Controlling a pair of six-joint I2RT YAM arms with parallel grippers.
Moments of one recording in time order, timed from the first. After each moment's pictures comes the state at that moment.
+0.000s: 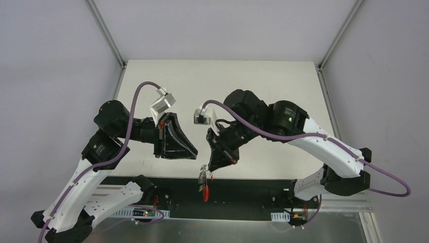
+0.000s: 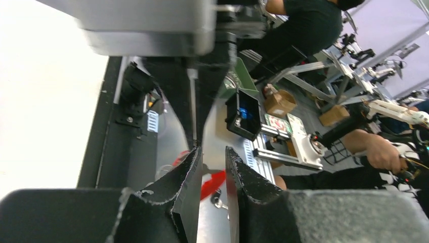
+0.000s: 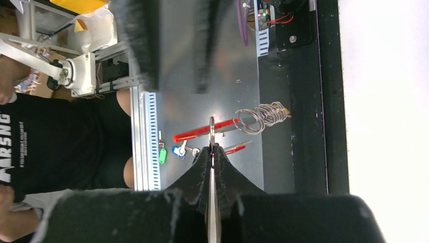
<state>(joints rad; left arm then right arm) -0.65 0.77 1.19 -0.34 1.04 -0.67 1.24 1.46 1.93 -1.20 -0.57 0.20</state>
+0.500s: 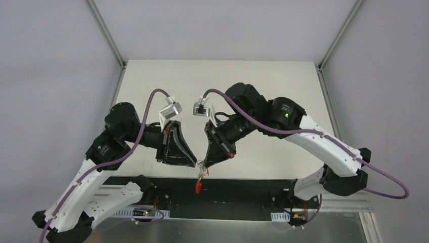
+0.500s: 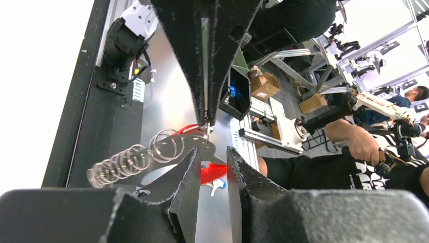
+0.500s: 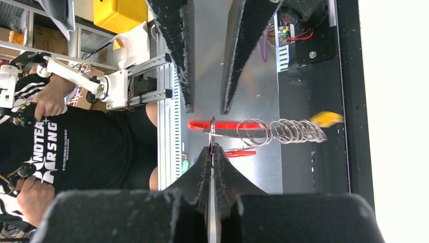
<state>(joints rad) -0.65 0.75 1.12 -0.44 1.11 -0.67 1.16 1.46 1.88 -1.09 -0.70 0.29</state>
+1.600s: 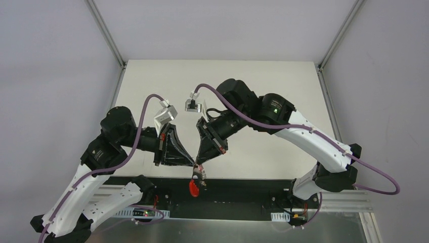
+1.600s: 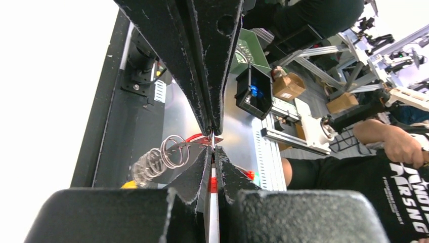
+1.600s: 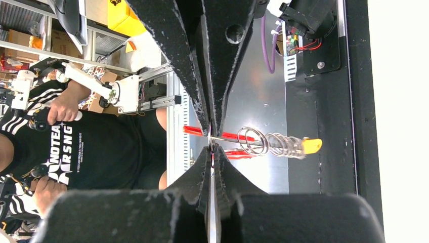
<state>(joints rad) -0.65 0.71 1.12 -0.55 1.05 -0.53 1.15 1.55 1.95 -1.07 -0.76 0.33</state>
